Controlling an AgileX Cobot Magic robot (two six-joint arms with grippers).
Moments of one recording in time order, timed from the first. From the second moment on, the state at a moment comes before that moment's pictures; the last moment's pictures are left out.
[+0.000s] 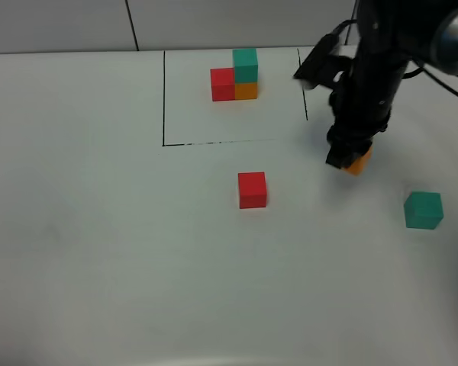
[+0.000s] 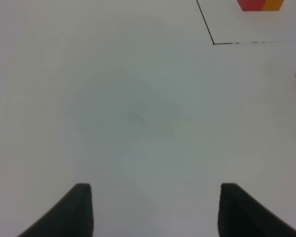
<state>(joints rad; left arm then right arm) -0.05 0.00 -0.50 -0.04 1.05 0.03 0.31 2.07 -1.64 -0.03 1.14 -0.69</state>
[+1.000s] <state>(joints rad) -0.05 0.00 -0.50 -0.04 1.05 0.03 0.42 2.19 -1.64 0.10 1.00 -1.08</state>
